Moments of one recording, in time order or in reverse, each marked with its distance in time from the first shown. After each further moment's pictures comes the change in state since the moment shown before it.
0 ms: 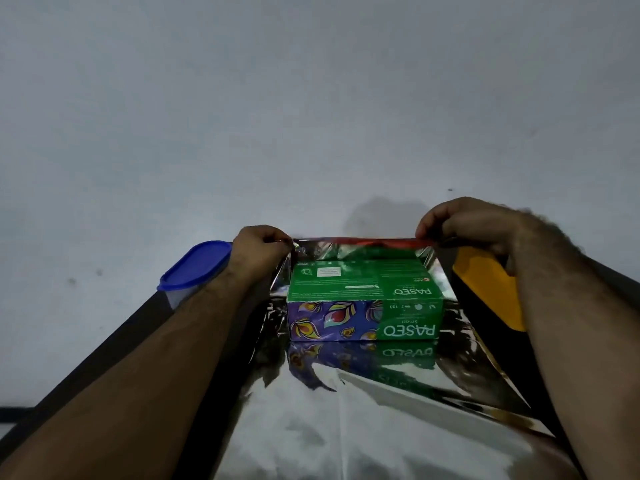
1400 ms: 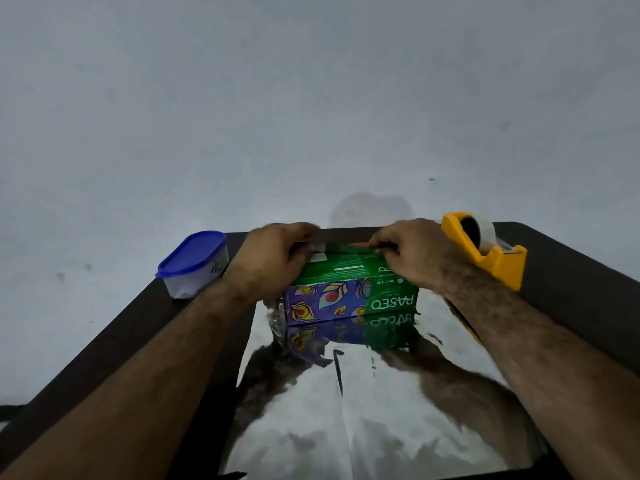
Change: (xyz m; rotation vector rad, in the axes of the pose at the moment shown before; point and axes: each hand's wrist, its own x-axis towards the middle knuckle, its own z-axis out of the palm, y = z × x) left_hand -0.063 0.043 -0.020 0.573 -0.280 0.592; right_hand -0.075 -0.033 0.096 -0.721 0.333 -0.373
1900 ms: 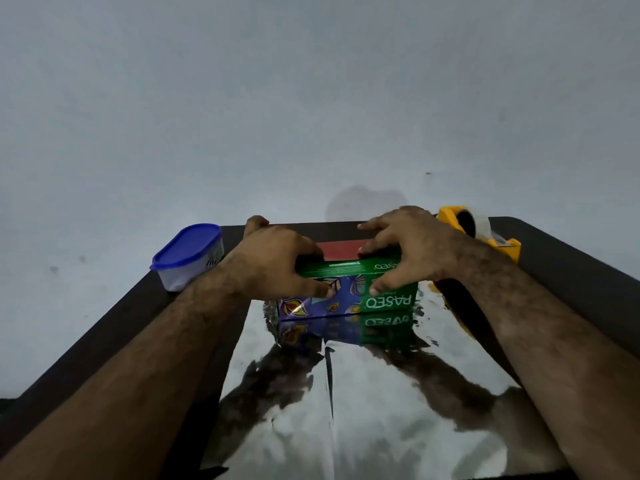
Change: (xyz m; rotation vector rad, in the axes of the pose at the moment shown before) left_hand 0.001 0.012 -0.004 0.328 -0.280 0.118; right_hand 0.002 0.012 -0.022 -0.127 -0.348 -0.220
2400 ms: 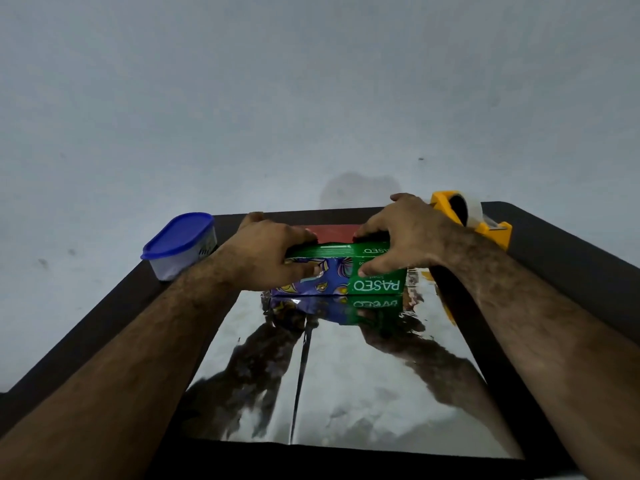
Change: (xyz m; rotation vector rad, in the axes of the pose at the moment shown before) left_hand 0.000 -0.008 0.014 -0.063 -0.057 0.017; right_hand 0.003 0.003 0.012 -0.018 0.014 0.069
